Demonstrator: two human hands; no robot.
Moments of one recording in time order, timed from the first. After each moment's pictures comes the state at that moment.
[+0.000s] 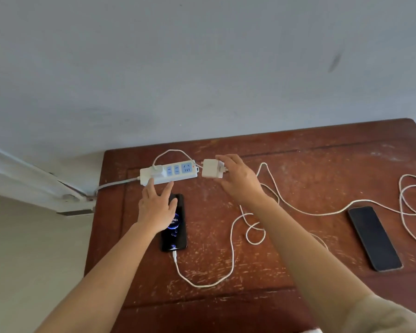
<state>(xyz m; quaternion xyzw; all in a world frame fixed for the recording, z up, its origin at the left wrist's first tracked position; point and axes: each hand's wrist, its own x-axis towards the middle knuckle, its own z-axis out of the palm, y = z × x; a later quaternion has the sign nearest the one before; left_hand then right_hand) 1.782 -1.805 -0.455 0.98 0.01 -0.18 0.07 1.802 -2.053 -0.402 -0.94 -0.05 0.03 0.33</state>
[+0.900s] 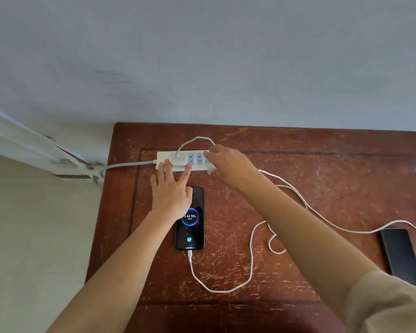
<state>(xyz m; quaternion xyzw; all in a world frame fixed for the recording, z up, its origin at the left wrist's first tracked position) 1.810 -1.787 -0.494 0.99 -0.01 -0.14 0.06 1.878 -1.963 -0.419 -0.96 -0.24 0.15 0.08</state>
